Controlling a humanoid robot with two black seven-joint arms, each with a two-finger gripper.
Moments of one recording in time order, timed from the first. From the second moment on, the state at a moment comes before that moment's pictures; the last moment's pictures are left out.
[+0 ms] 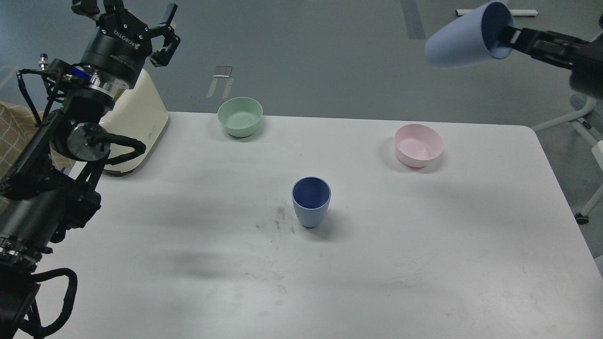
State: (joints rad) left arm -0.63 0.35 -1.32 -1.01 0.47 -0.39 -0.28; right arm 0.87 -0.88 0.93 1.64 -1.30 0.49 -0.20
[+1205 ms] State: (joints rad) left arm -0.63 0.33 -1.32 -1.01 0.46 -0.39 -0.29; right arm 1.21 -0.49 0.29 1.49 -1.34 0.49 -0.22
